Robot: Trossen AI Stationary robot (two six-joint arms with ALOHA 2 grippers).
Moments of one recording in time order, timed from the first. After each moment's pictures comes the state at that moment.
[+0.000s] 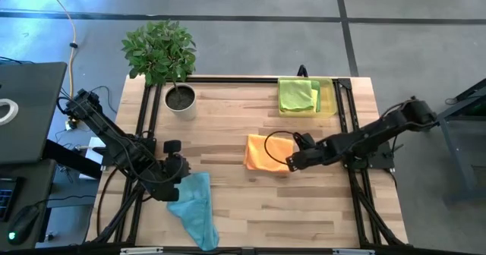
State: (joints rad) left arm -0.61 1.26 1.15 -1.10 -0.49 -0.63; right arm 0.31 1.29 0.69 -0.62 0.29 1.37
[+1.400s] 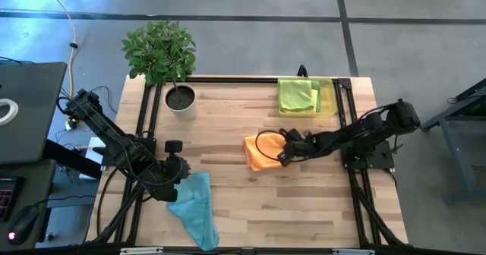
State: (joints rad) left arm -0.61 1.26 1.15 -1.10 -0.48 -0.55; right arm 0.14 1.50 0.56 -0.18 0.39 0.93
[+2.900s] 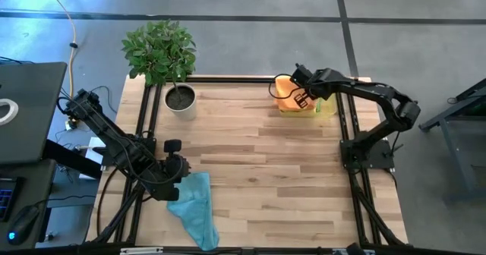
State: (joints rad) left arm -0.61 1.26 1.15 -1.10 -0.51 -0.60; right arm -0.64 1.50 1.10 -0.96 0.51 0.25
